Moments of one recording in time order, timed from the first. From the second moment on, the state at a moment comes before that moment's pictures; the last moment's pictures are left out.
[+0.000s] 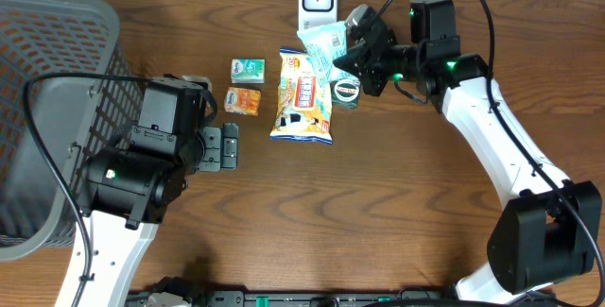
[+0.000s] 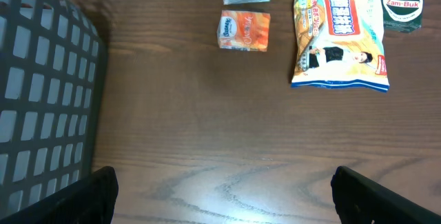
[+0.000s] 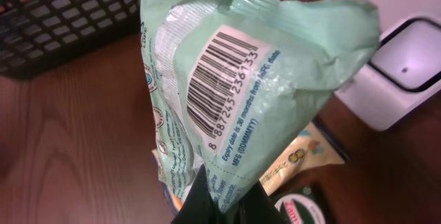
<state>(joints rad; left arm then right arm) -0.28 1.13 1.26 -1.14 -0.14 -0.17 0.25 1.75 1.41 -0.43 -0.73 -0.40</state>
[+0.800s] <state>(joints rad) -0.28 1.13 1.26 -1.14 -0.14 -0.17 0.27 1.75 1.41 -0.69 -0.71 -0.40</state>
